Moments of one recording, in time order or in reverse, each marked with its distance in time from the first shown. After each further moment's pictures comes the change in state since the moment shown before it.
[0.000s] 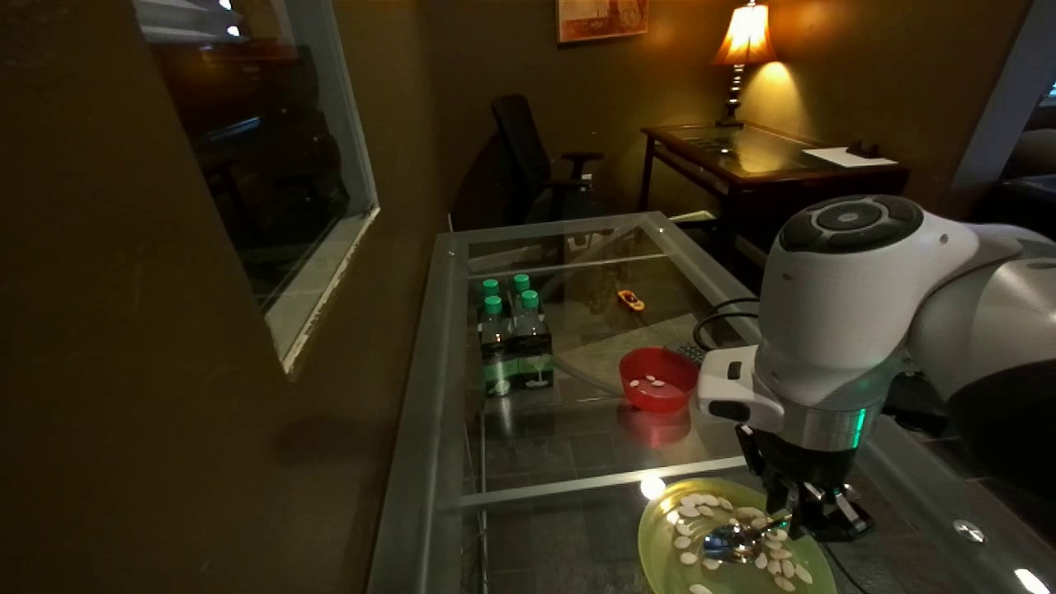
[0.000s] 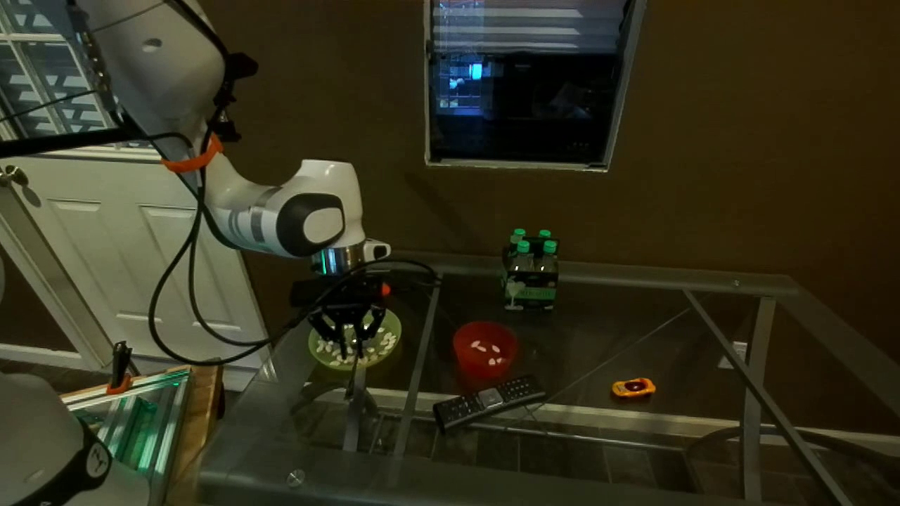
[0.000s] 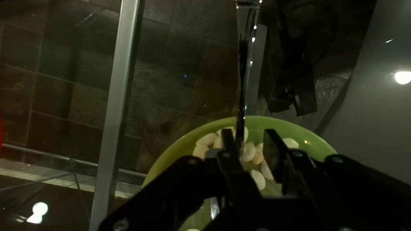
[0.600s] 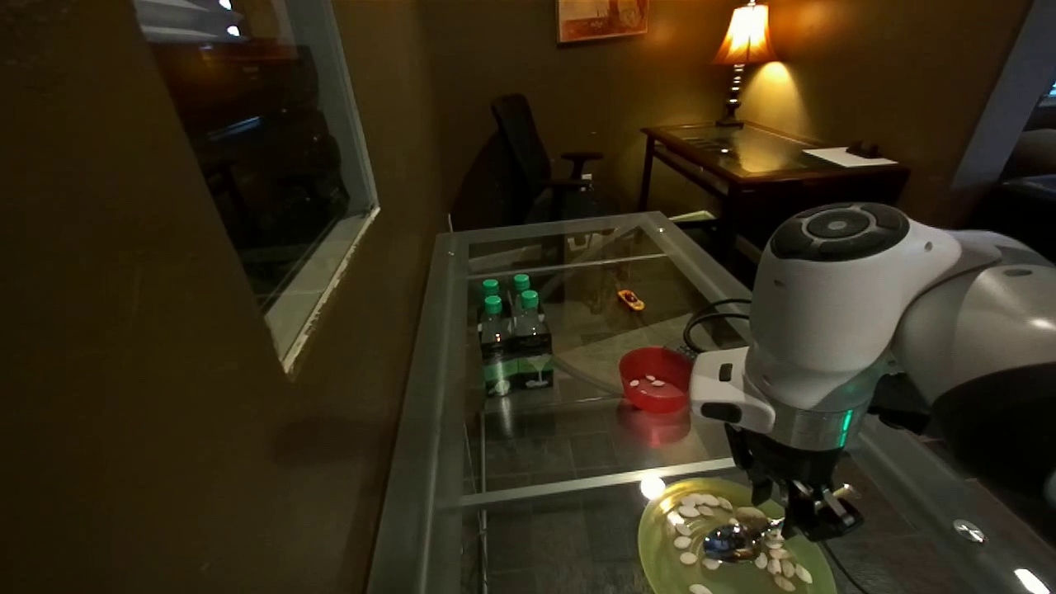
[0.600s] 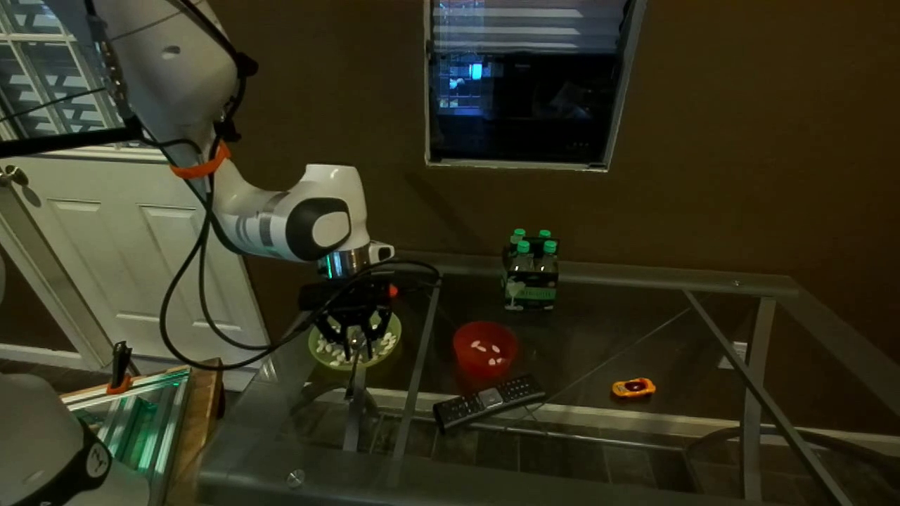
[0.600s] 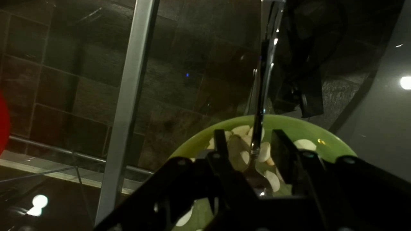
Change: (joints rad) arm -0.007 0.037 -0.009 0.023 -0.050 0.027 -0.001
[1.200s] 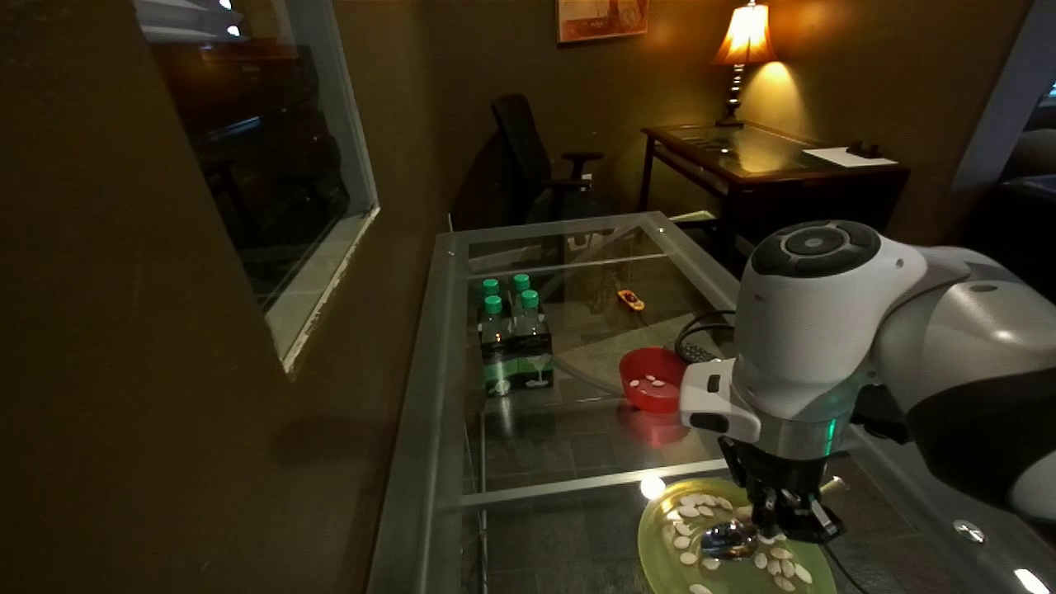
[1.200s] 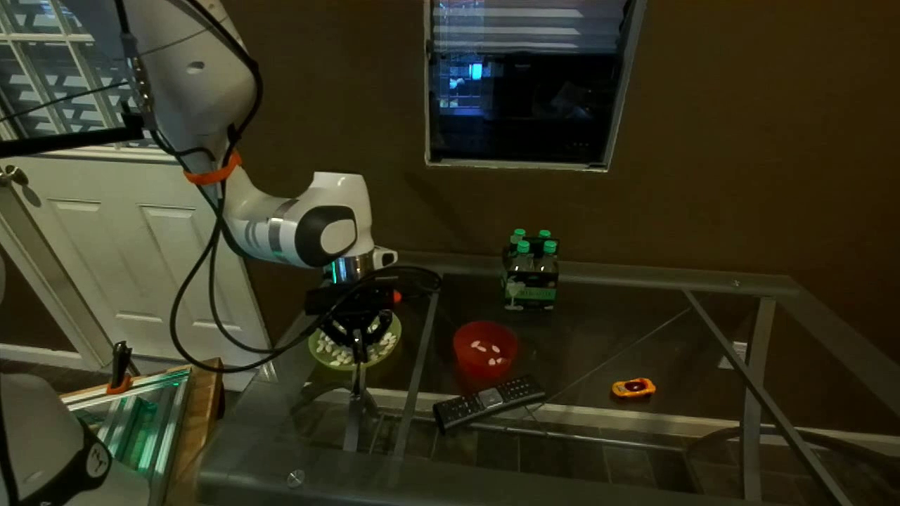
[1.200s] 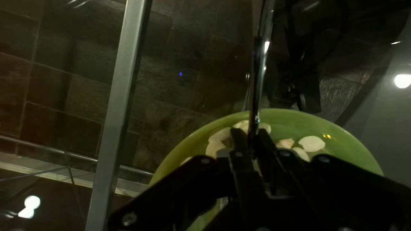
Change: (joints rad) arm 0.000 0.057 0.000 0.032 0.000 0.011 -0.001
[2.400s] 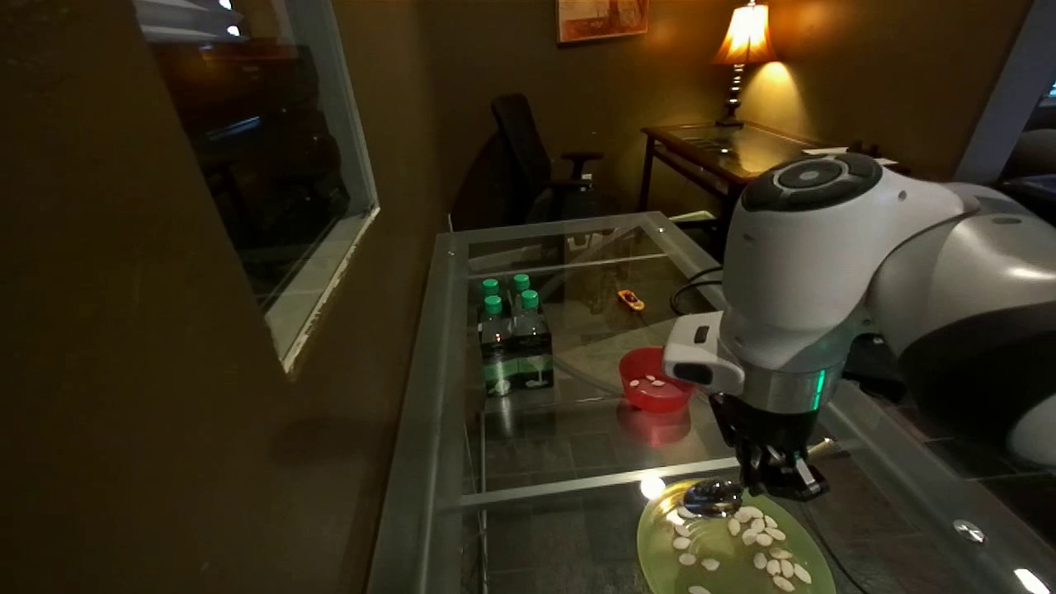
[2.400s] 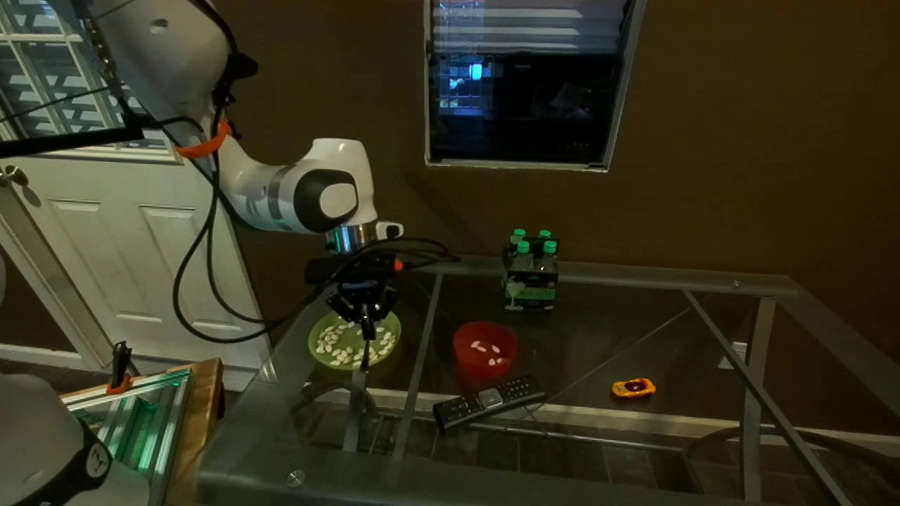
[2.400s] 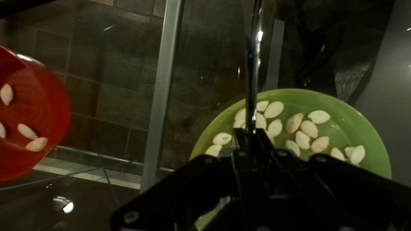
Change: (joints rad) arm -0.004 -0.103 0.031 0.042 0.026 -0.119 0.053
